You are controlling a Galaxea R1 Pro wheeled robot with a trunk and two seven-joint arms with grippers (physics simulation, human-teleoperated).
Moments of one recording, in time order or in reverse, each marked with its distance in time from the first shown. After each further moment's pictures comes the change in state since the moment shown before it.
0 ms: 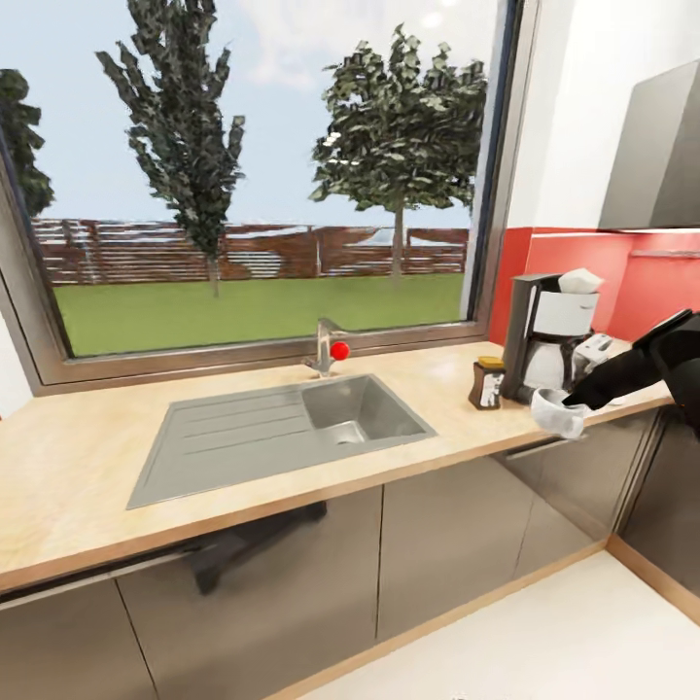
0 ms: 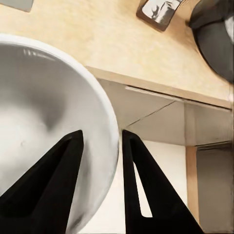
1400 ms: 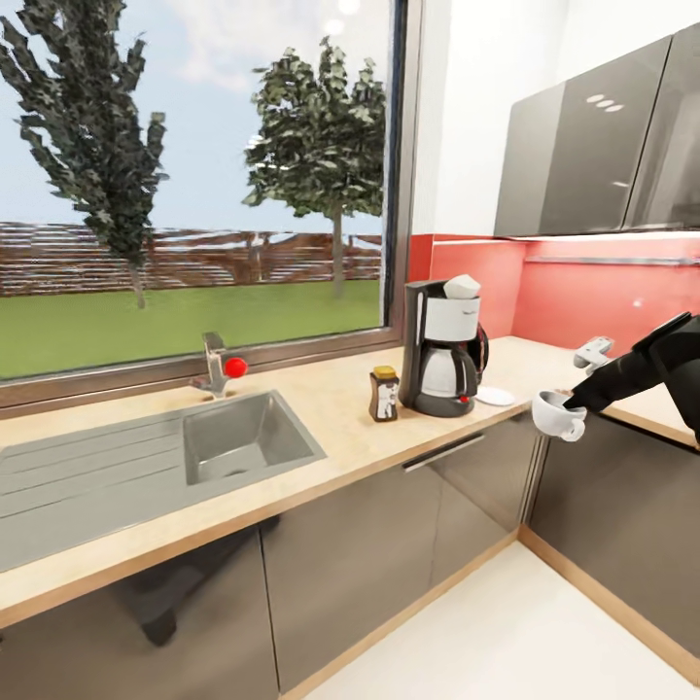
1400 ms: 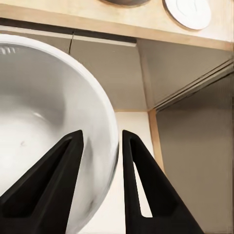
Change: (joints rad) left arm 0.000 0.001 0.000 0.000 0.000 0.000 0.020; right arm 0.000 0.000 -0.002 0.023 0.000 0.000 -0.003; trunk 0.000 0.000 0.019
